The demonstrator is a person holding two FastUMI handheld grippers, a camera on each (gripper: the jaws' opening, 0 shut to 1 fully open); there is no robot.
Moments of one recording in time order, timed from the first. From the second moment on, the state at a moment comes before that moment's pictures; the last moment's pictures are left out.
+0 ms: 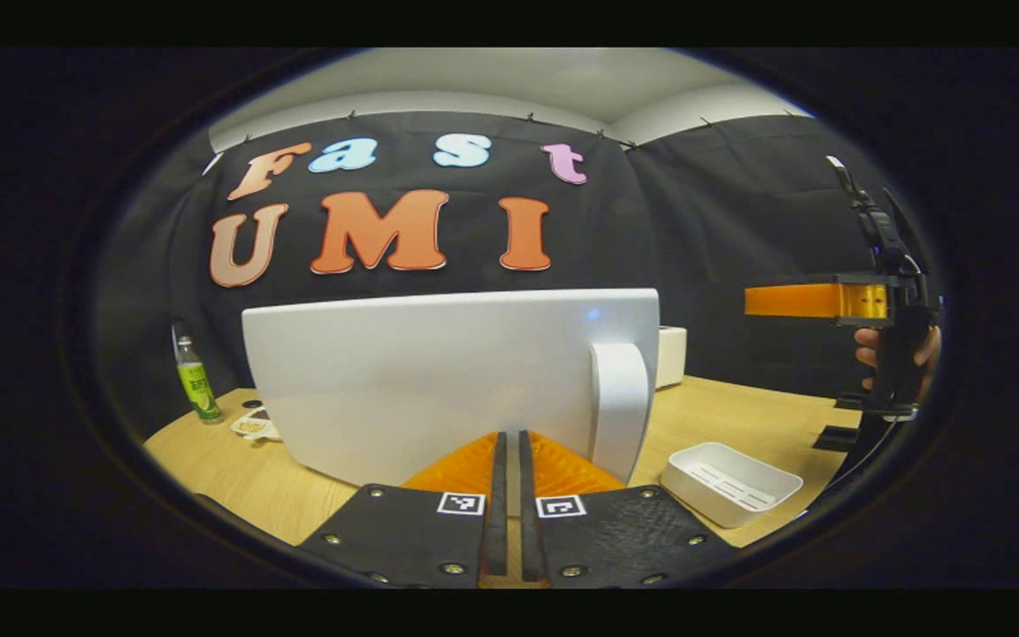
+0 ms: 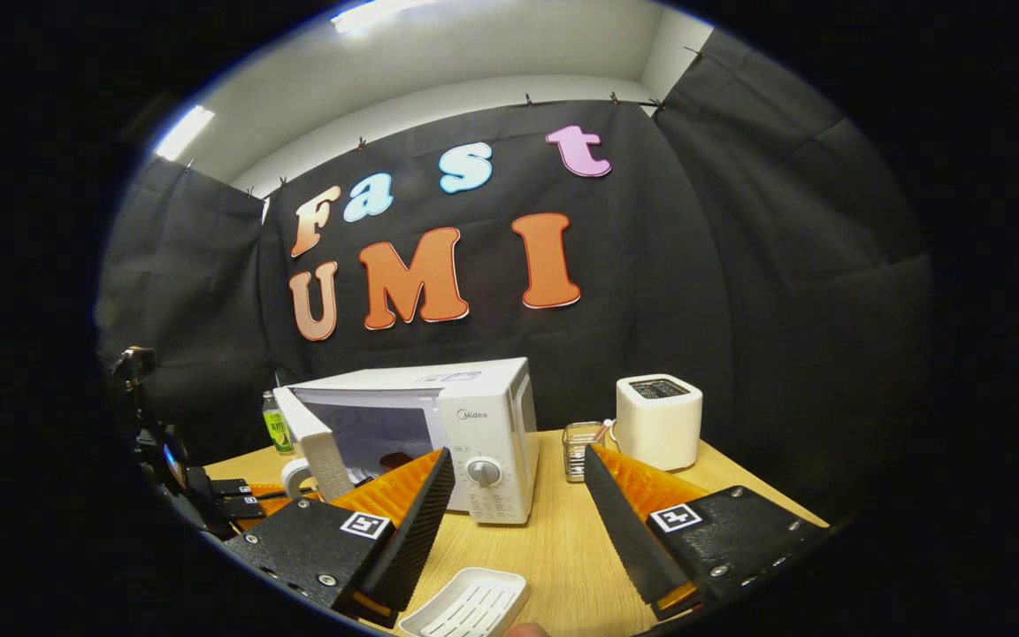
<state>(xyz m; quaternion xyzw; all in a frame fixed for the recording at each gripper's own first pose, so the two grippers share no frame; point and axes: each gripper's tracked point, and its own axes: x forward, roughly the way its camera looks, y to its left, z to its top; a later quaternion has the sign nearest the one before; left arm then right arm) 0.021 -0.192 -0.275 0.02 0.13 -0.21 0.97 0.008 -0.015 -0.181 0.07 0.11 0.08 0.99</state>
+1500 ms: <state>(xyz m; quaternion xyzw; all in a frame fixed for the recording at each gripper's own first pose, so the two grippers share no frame) 0.140 -0.241 -0.304 0.04 0.13 -0.17 0.97 0.001 -0.031 -0.169 0.04 0.12 0.07 0.99</state>
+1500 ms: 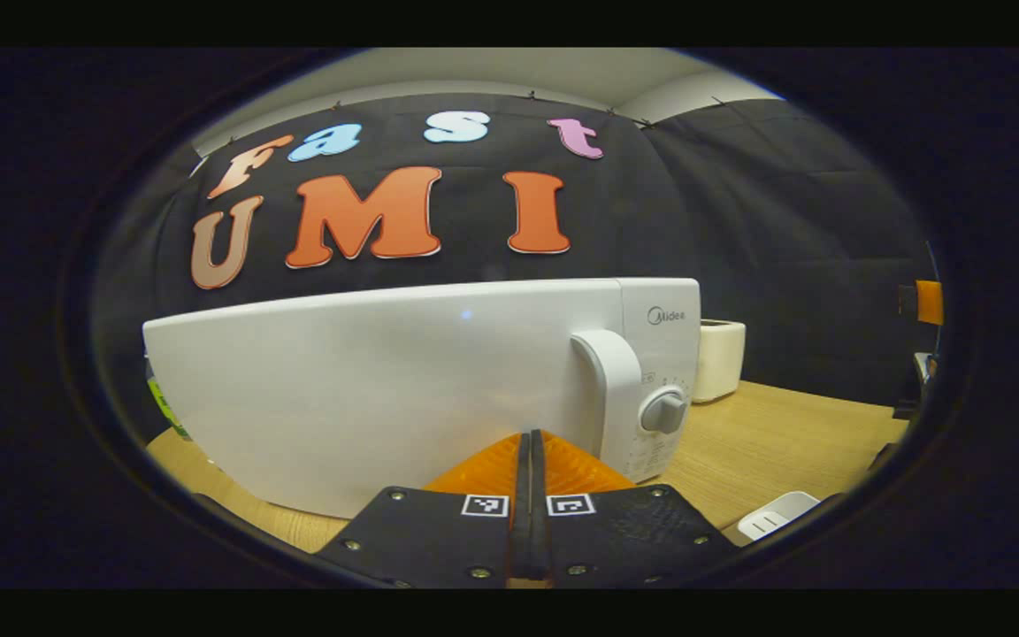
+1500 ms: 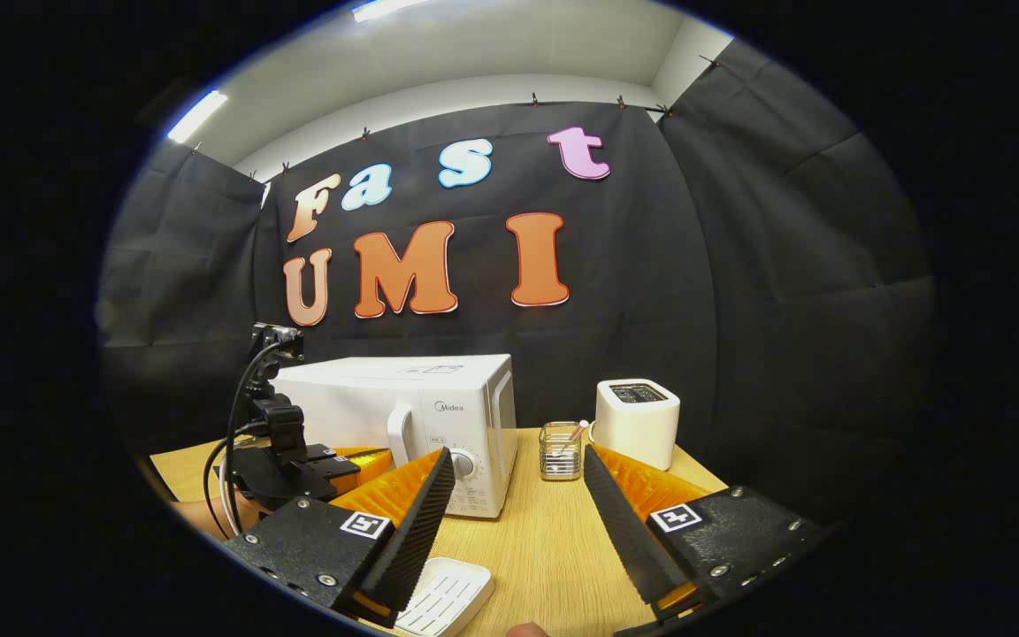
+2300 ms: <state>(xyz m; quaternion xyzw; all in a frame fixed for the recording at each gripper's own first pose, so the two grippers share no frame) 0.043 -0.075 -0.052 0.03 0.03 -0.09 1.00 0.017 0.007 -0.042 0.03 0.05 0.10 0.99</state>
